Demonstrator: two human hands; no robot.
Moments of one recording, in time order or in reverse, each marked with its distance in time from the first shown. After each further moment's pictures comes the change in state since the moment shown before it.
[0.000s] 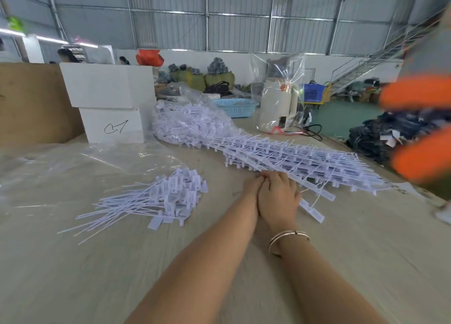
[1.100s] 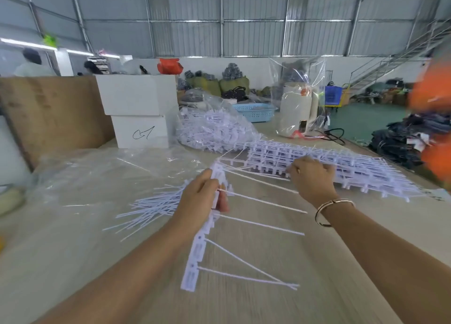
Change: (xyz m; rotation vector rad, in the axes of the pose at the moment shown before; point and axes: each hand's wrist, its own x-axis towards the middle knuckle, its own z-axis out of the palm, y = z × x) left_hand -0.090 0.038 -0.155 0.348 0.058 0.546; right_hand 0.068 0.013 -0.007 -0.400 -0.104 -0.328
